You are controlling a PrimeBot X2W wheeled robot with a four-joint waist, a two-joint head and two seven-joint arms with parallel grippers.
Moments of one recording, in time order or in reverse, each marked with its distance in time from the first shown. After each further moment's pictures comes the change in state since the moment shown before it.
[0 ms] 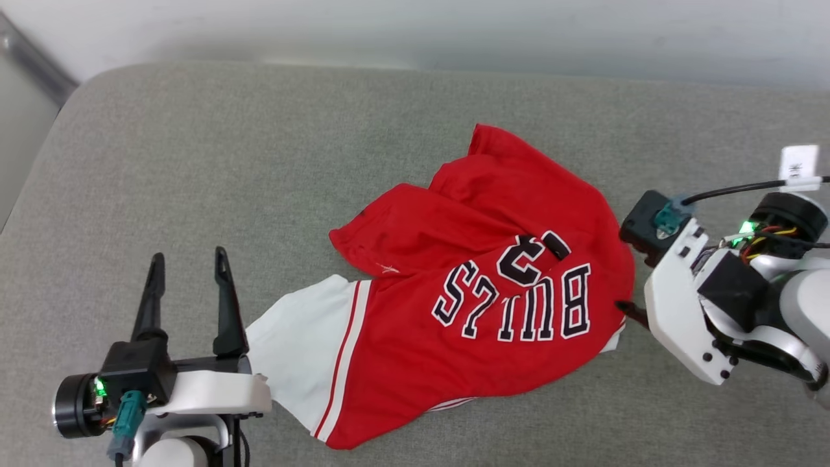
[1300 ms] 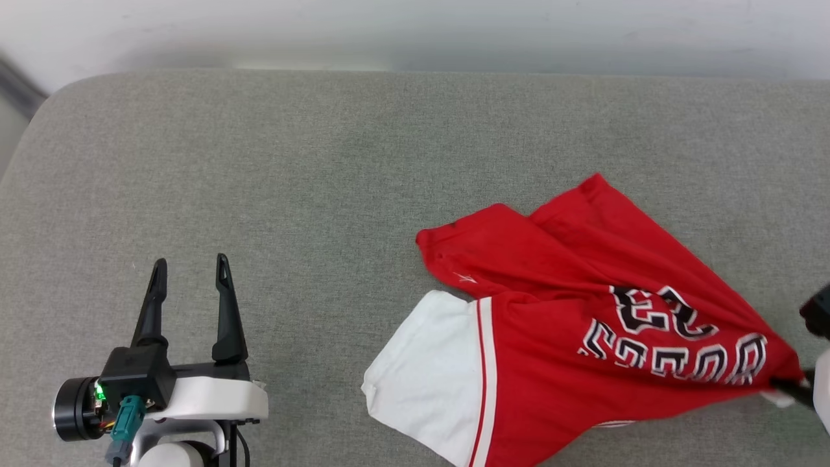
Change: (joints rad) left arm 0.013 -0.186 0.198 0.032 0.184 -0.226 0.000; right arm 0.178 -0.350 0.142 0.186 0.267 0.000 -0.410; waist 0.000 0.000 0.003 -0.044
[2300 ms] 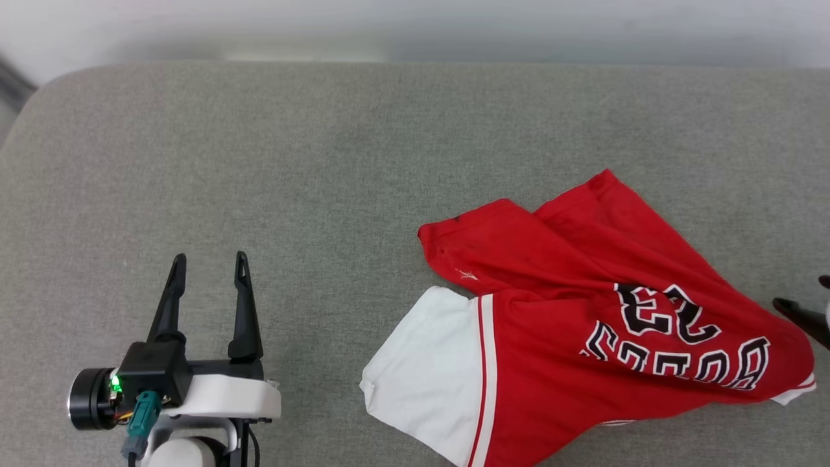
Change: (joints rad) left arm -0.003 -0.004 -0.021 0.006 0.018 -0.024 0.000; right arm 0.172 0.176 -0.579 -0.050 -0.179 0.000 0.270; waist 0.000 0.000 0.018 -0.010
